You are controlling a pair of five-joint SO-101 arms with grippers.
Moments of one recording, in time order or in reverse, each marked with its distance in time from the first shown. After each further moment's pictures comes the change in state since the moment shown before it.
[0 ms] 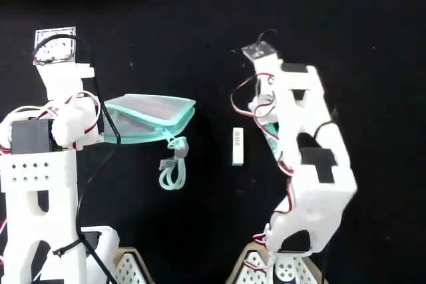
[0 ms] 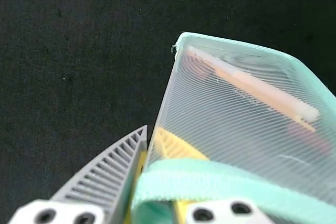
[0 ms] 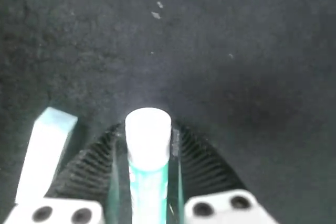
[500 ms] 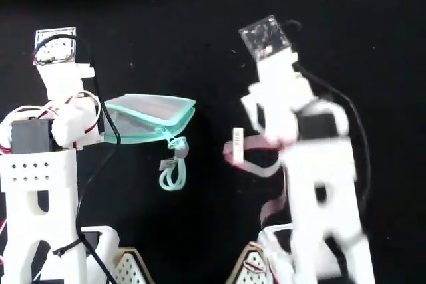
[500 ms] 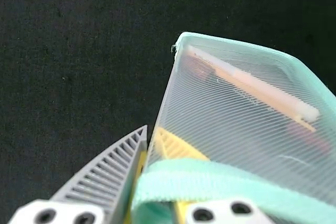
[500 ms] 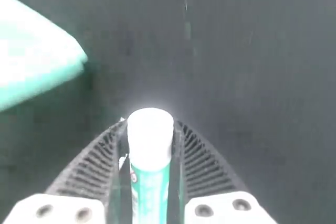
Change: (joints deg) left arm 0.0 0.0 0.0 0.0 0.0; right arm -11.3 -59.3 17.1 3.3 -6.6
